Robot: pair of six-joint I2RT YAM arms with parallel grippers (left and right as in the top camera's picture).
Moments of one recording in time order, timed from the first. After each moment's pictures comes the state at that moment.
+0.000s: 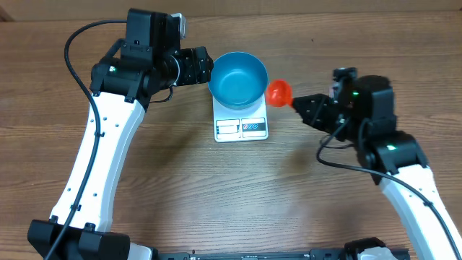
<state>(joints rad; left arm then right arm) -0.23 1.63 1.69 -0.92 0.25 -0.33 0.16 1.17 0.99 -0.48 -0.47 0.65</state>
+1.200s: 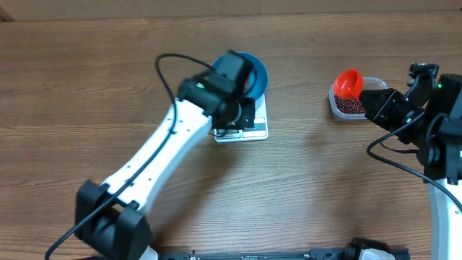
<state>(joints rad) -0.58 1.75 1.55 -0.98 0.12 -0.52 -0.20 1.13 1.22 -0.85 -0.49 0.42</state>
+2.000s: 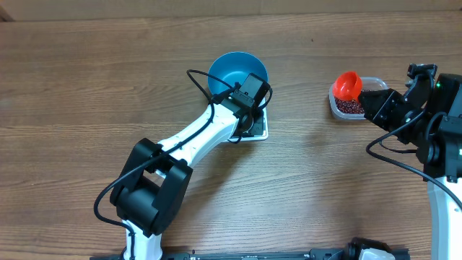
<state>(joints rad) -0.62 1.99 1.41 -0.66 0.00 -0.57 -0.20 1.14 1.22 -0.86 -0.49 0.42</state>
